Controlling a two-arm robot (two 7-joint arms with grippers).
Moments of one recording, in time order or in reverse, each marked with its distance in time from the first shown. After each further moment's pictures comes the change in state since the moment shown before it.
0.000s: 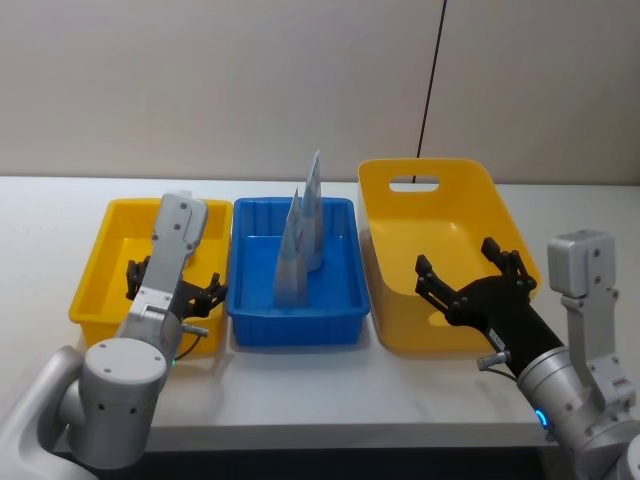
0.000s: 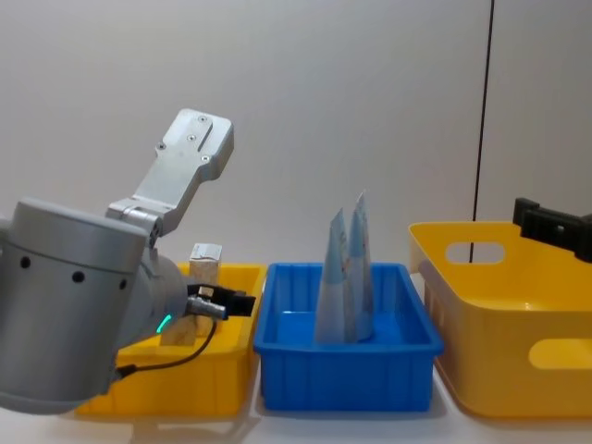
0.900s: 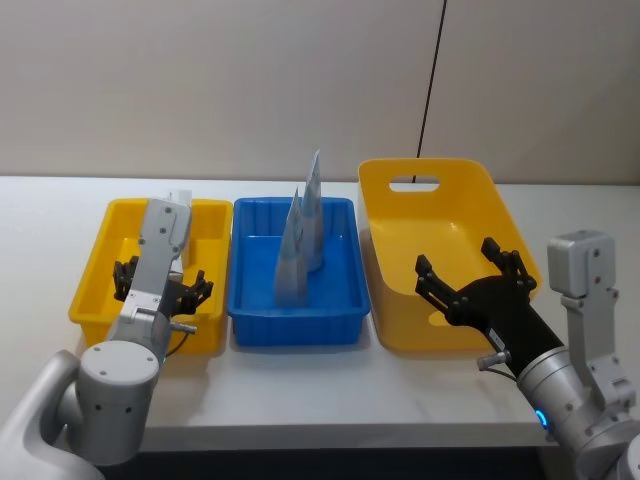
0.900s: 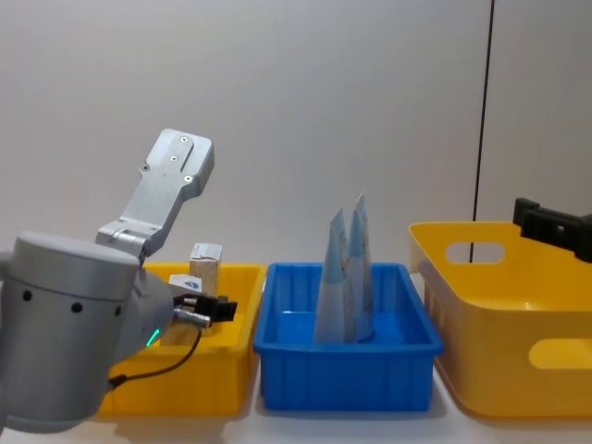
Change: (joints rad) left arm -0.030 -0.024 -0.037 0.120 0.019 -0.101 0.009; right arm 0.000 0.000 0.000 0.000 0.000 0.000 0.000
